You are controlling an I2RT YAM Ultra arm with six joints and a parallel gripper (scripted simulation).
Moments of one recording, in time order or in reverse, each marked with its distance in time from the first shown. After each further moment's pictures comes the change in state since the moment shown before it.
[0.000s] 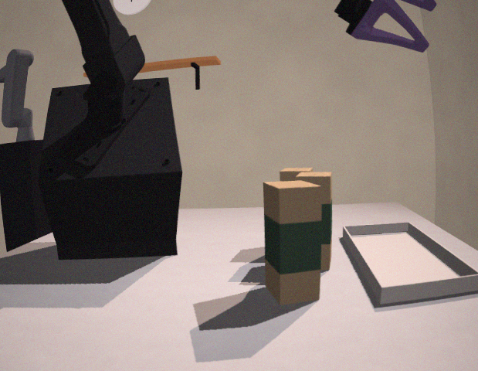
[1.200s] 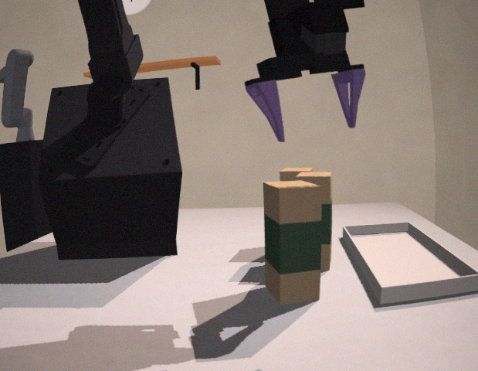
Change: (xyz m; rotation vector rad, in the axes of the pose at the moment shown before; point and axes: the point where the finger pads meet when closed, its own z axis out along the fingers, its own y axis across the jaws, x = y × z) arm 0.190 -0.072 -0.034 0.733 0.403 0.361
